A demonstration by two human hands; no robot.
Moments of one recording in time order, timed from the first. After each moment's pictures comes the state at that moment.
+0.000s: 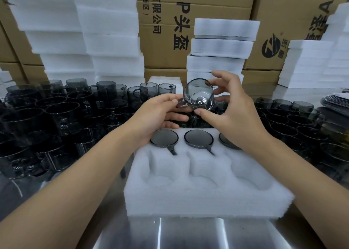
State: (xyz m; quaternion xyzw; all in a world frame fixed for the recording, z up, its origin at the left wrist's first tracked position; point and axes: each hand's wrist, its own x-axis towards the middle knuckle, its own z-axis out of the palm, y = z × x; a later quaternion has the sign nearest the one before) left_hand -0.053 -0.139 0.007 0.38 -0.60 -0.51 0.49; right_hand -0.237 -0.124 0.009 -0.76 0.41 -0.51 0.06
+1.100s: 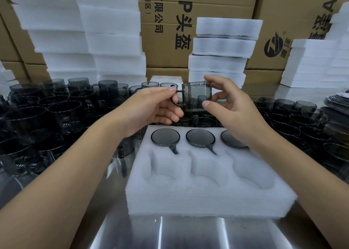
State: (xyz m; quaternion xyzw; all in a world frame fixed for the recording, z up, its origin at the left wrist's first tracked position) left_hand -0.031 -0.139 0.024 0.34 -0.65 -0.52 0.43; right_hand -0.238 -0.122 0.012 -0.74 0.38 -0.51 0.20
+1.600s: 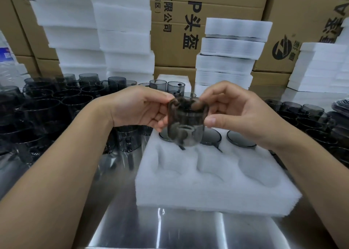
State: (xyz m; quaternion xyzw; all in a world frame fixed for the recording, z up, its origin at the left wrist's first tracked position) left_hand 0.005 -0.131 0.037 0.31 -0.69 -0.61 0.25; right_hand -0.240 -0.101 0.028 -0.80 0.20 -0.39 0.40
